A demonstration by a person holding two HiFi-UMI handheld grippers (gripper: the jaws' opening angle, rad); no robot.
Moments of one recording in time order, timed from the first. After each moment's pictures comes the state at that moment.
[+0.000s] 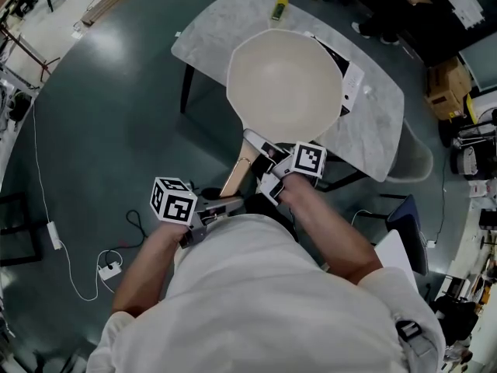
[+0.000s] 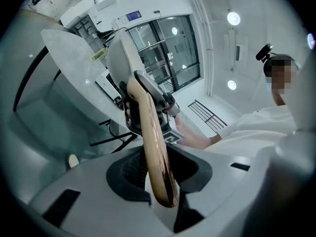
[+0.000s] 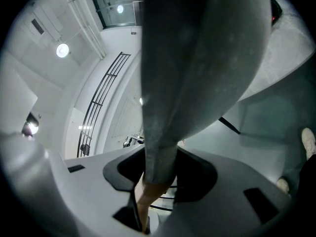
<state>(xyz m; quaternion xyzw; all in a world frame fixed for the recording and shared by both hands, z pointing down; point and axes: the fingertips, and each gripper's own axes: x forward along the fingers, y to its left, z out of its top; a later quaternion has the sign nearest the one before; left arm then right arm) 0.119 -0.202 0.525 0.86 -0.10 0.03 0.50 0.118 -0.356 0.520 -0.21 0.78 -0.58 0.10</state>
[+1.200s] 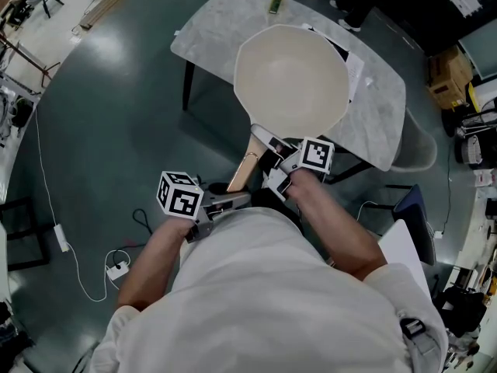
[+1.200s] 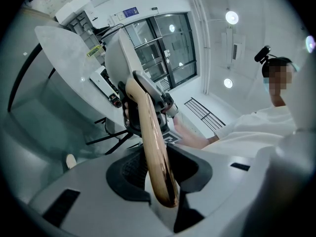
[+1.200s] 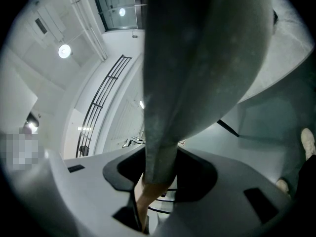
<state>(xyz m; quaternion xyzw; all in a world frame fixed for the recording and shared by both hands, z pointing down) 0.118 -0.201 0.522 0.86 -0.07 0.03 0.50 0.123 -0.355 0.518 -0.23 0.78 -0.58 0.11</state>
